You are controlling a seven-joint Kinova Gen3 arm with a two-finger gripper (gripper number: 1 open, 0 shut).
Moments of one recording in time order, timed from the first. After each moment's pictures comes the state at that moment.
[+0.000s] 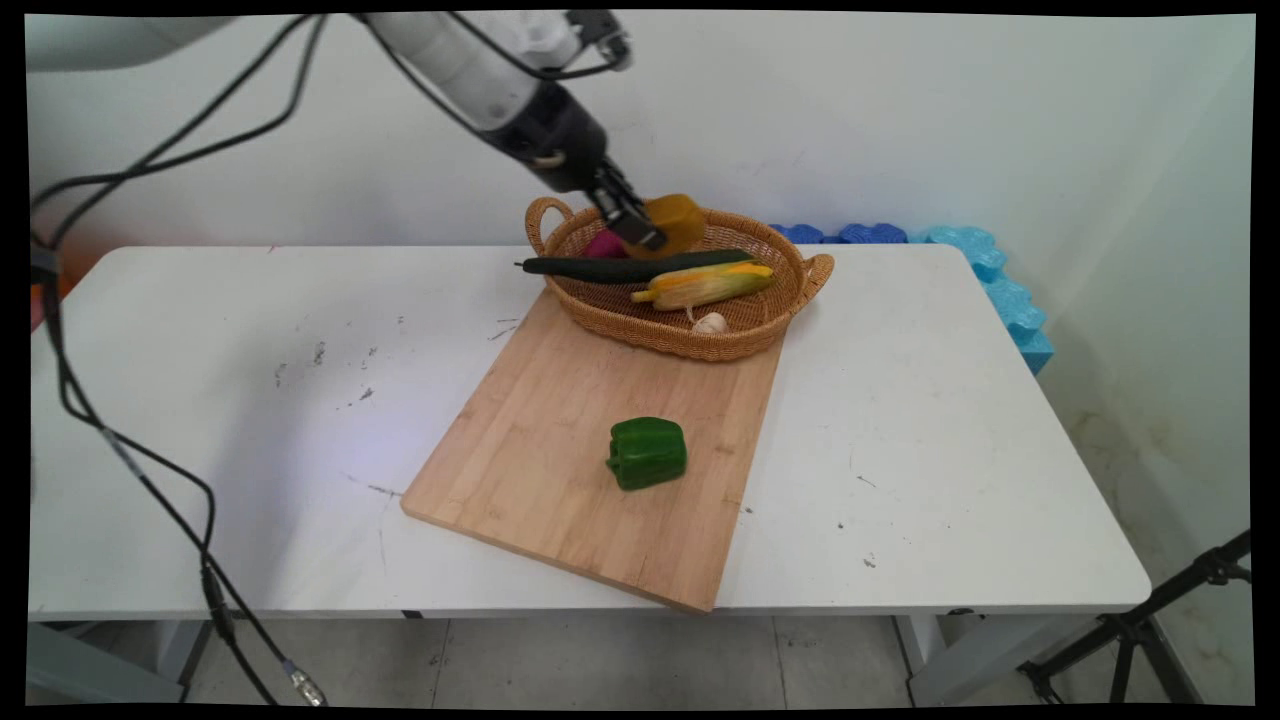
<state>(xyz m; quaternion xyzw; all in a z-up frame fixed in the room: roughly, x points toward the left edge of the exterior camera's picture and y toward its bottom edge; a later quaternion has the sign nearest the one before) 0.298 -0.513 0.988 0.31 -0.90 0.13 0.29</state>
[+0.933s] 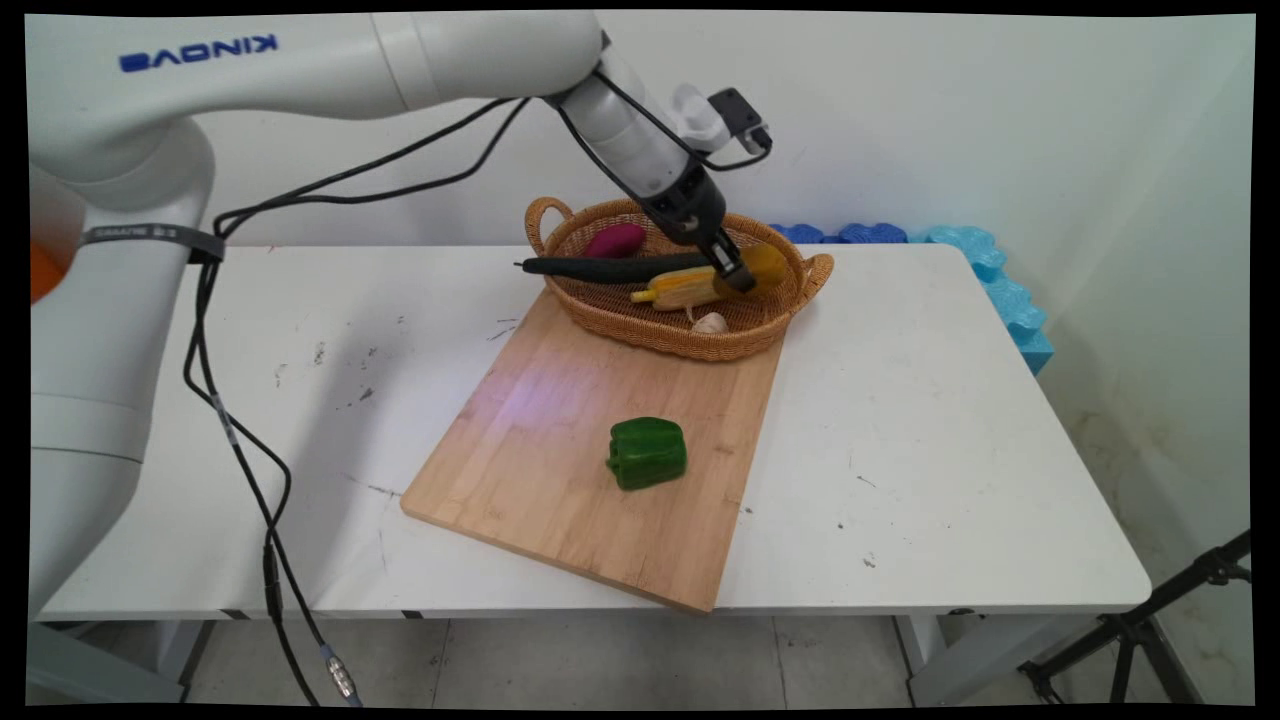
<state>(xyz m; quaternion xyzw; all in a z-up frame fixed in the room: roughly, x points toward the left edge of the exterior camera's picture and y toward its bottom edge) 0.193 -0.593 0.901 0.32 -0.90 0.13 0.26</state>
